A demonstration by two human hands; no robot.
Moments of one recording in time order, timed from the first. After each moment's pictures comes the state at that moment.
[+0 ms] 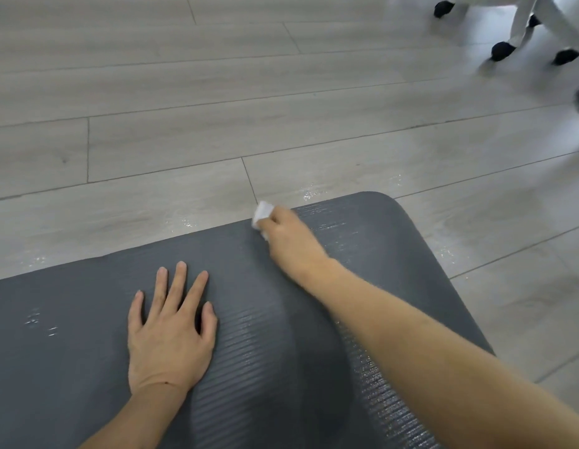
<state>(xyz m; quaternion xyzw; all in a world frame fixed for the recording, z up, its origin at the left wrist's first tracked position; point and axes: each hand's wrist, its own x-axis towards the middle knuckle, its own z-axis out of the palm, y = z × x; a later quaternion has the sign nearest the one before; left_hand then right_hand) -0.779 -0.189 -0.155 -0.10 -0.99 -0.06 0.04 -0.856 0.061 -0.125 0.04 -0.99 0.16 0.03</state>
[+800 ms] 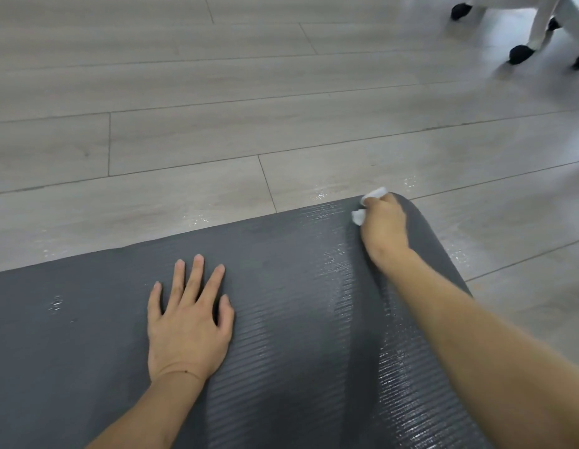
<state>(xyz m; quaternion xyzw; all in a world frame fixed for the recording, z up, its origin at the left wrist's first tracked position) -0.783 -0.187 -0.158 -0.10 -0.99 -0.04 0.04 -0.837 0.155 -0.100 -0.28 -0.95 0.13 0.10</state>
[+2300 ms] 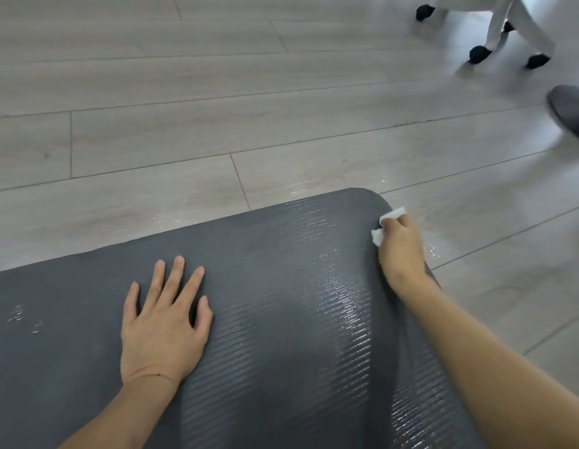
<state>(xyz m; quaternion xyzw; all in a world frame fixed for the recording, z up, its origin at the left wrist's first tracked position) -0.783 -0.188 -0.154 -0.14 -0.99 -0.05 0.06 -0.759 0.214 -0.111 -0.28 -0.95 0.04 0.10</state>
